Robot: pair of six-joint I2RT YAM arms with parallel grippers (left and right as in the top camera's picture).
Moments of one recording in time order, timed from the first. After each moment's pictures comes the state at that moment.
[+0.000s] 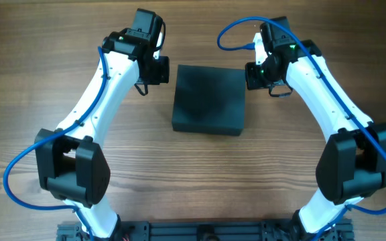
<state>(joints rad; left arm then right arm) -0.31 1.89 1.65 -1.02 -0.01 -0.23 0.23 1.87 1.50 -0.87 -0.08 0.09</state>
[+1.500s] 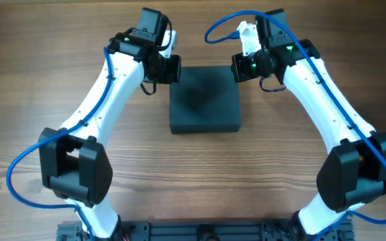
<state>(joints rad) -0.35 1.90 1.65 -0.96 0.17 -0.21 0.27 1.82 1.52 -0.77 -0.28 0.01</state>
